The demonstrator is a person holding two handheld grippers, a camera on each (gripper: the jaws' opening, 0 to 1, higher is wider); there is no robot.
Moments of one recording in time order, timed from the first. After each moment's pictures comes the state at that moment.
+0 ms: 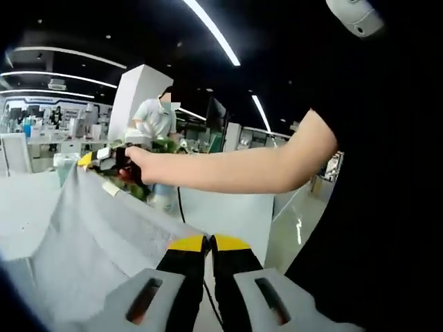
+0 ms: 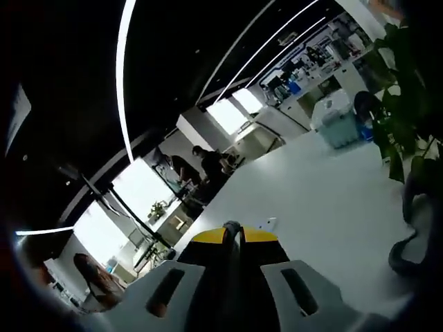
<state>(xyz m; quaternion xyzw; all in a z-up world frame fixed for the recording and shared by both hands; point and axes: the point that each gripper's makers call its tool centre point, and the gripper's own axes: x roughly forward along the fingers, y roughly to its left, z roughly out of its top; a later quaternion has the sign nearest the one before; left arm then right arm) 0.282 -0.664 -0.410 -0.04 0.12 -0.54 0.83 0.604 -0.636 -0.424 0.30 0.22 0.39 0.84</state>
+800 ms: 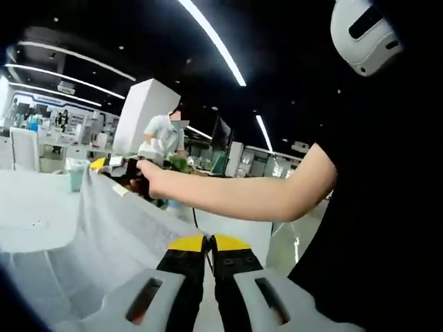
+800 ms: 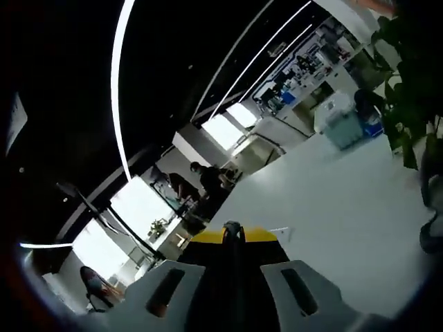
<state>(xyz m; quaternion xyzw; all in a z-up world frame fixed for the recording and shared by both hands) 0.289 -0.551 -0.397 -0.10 0.09 -0.54 0.83 0.607 -0.570 -0.419 0.32 0.19 0.36 0.85</state>
